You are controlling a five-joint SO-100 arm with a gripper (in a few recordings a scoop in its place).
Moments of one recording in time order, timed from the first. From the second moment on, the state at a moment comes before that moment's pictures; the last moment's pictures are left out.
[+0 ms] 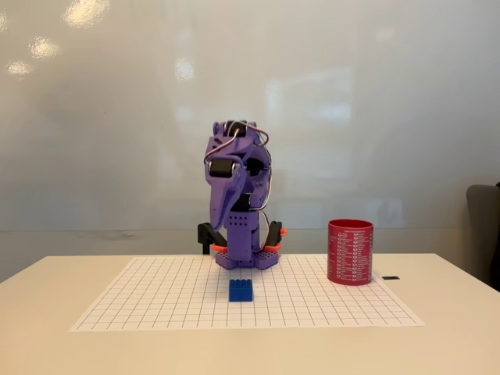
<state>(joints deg) 12.3 156.6 132.4 81.1 -6.7</state>
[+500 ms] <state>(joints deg) 11.8 127.5 92.5 97.9 -14.9</state>
